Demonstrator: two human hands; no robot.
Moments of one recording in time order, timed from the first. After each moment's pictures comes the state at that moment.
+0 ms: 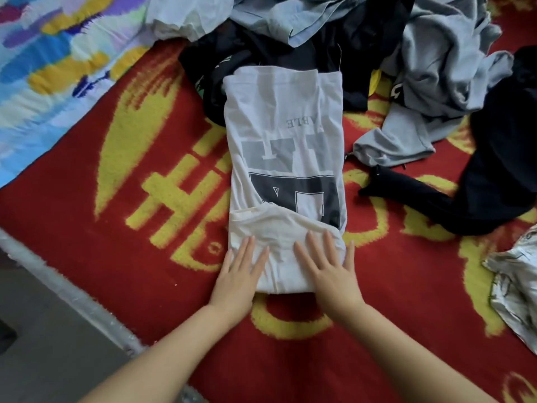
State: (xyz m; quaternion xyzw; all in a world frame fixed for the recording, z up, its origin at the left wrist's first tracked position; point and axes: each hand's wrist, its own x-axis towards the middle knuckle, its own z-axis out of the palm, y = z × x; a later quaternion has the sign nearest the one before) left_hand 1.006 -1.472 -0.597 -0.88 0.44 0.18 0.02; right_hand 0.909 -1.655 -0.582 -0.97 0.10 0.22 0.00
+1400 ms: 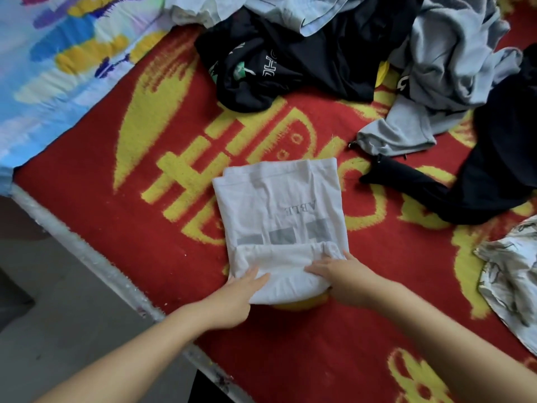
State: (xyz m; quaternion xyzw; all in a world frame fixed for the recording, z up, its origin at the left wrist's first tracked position) left_hand 0.971 -1.436 -0.557 -0.76 0.34 0.54 -0.11; right_hand 0.893 -1.673 -0.534 -0.88 -0.01 0.45 0.15
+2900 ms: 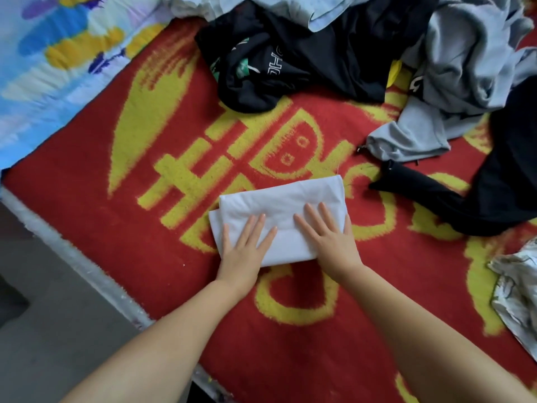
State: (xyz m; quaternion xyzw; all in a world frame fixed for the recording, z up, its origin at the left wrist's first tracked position) left_hand 1.011 -1.479 -0.618 -0.89 0.39 0.23 0.05; right_hand 0.943 -1.680 -0.600 -0.97 0.04 0.21 0.05
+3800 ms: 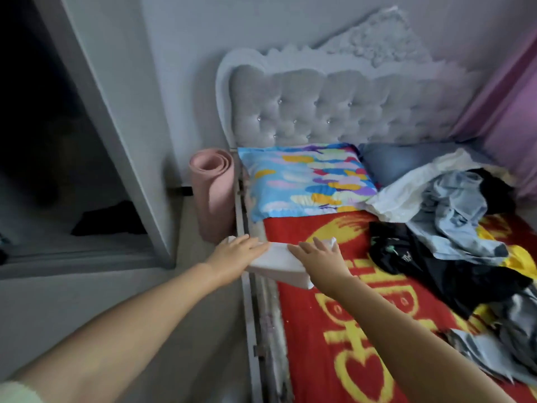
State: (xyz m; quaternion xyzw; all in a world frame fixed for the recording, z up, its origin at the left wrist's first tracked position) left_hand 0.936 -1.172 -0.268 -0.98 0.18 0.06 -0.02; right_hand 0.972 -1.400 -0.243 -0.94 -0.30 0.11 -0.14
